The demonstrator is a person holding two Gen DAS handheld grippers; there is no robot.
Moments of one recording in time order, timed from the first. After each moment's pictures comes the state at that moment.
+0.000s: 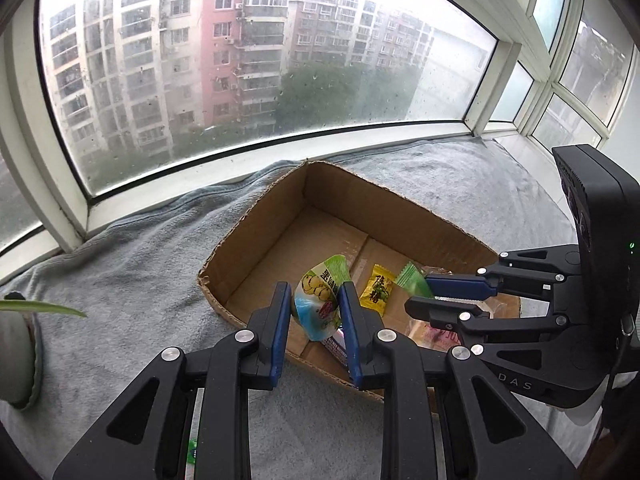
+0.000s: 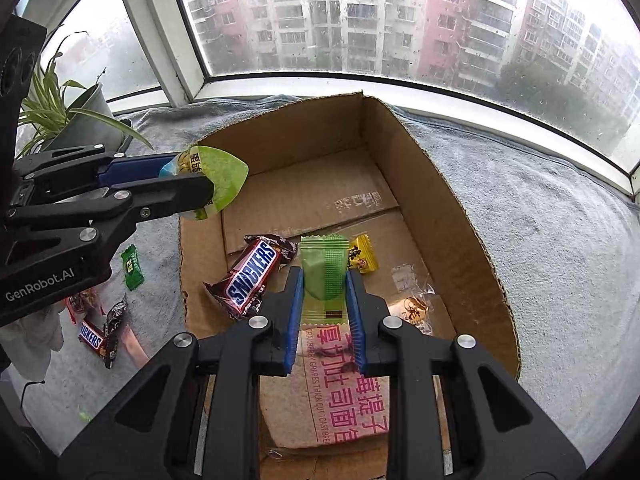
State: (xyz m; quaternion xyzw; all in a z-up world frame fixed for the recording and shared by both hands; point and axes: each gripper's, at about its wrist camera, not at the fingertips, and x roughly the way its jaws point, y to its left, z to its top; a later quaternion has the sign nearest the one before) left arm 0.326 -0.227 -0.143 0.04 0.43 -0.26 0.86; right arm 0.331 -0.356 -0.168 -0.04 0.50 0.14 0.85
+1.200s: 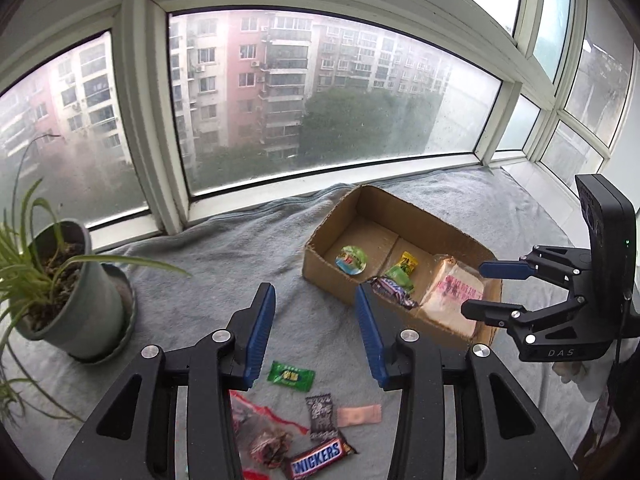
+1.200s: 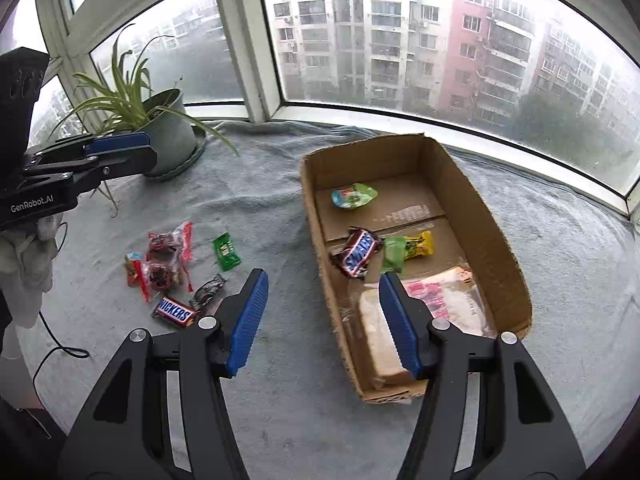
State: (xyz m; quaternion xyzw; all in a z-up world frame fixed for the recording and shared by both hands) left arm 0.259 -0.118 -0.085 0.02 0.39 -0.22 0.89; right arm 0.239 -0.303 -0.111 -0.05 0.45 0.20 0.87
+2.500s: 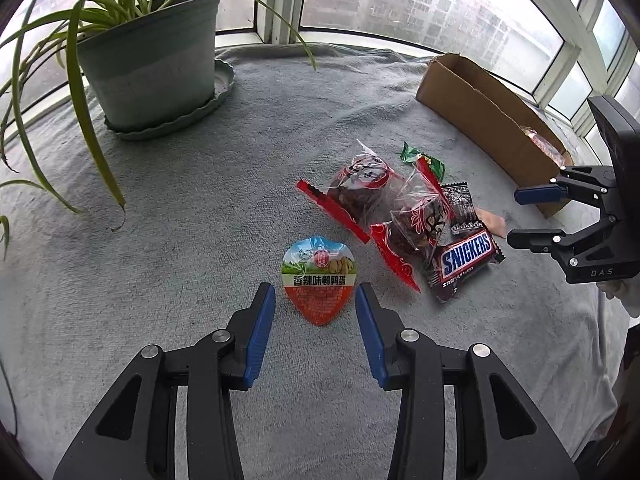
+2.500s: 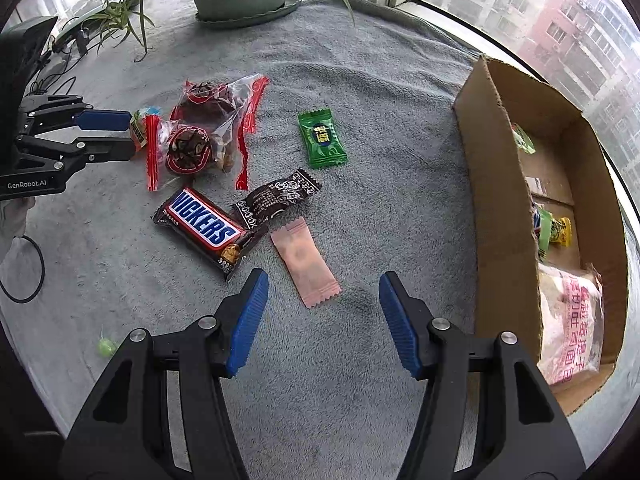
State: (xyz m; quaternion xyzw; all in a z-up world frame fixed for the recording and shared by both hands) left arm 0.184 0.001 -0.217 0.00 0.51 -0.14 0.85; right arm 0.235 -0.199 -0.217 -0.22 0.54 0.27 0.77
